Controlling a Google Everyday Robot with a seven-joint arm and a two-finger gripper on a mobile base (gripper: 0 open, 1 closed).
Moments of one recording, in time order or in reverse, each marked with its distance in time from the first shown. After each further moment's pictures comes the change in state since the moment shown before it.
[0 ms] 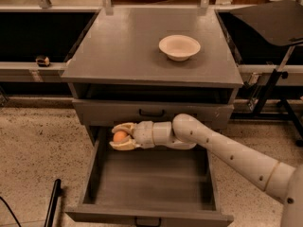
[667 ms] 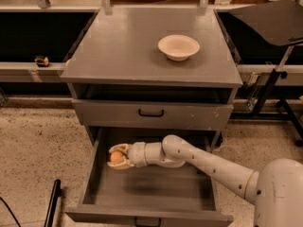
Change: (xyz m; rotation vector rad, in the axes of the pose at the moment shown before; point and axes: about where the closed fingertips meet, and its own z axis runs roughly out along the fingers) arm 0.111 0.030 0.053 -0.032 0.028 0.001
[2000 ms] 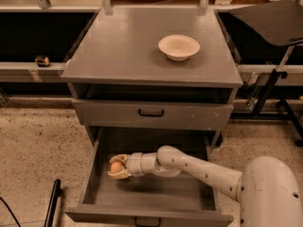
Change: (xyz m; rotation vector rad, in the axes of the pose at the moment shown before) arm 0.074 0.016 0.031 0.015 0.080 0.104
